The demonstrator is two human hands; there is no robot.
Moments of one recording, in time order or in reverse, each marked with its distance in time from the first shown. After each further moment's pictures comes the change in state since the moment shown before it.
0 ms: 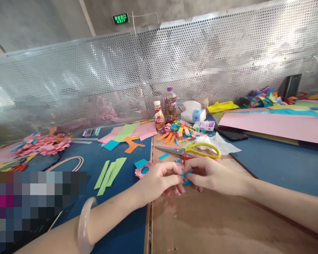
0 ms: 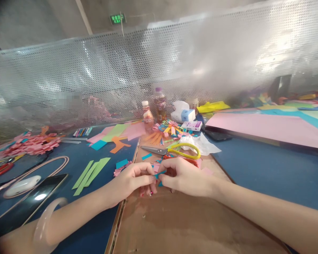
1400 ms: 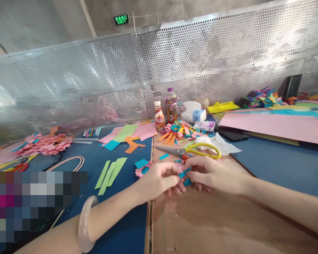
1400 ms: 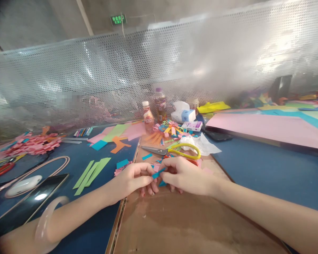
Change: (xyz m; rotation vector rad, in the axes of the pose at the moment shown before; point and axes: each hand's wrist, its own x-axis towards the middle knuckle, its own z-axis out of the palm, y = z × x) left_hand -0.001 0.000 -0.002 0.031 0.003 -0.025; right_hand 0.000 0.000 -0.002 0.108 -0.021 0.058
